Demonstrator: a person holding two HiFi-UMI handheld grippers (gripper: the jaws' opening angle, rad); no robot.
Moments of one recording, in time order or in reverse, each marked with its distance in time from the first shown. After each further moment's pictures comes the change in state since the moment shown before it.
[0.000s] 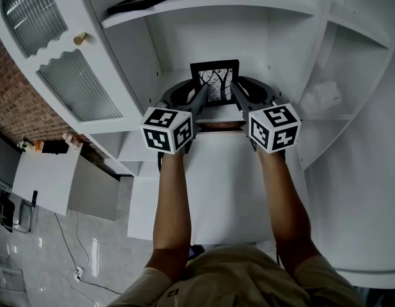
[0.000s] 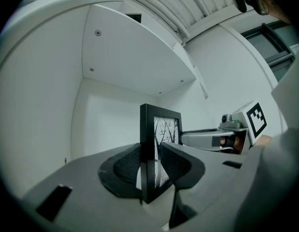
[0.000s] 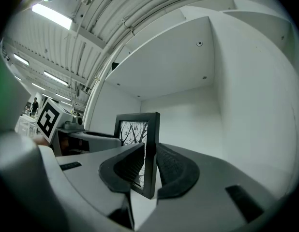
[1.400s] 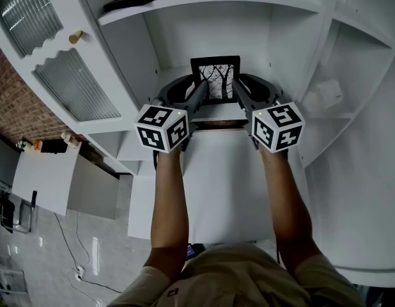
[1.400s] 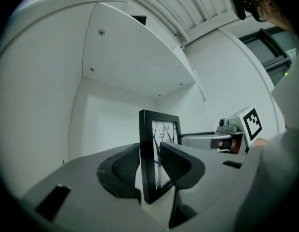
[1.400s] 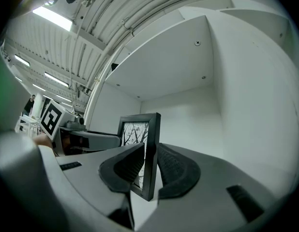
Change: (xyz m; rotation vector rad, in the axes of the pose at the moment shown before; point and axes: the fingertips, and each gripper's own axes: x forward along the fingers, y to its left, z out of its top) left arm -0.001 0.005 0.005 -0.009 -0.026 -0.046; right arm 0.001 -0.003 0.000 0.004 -0.017 0.005
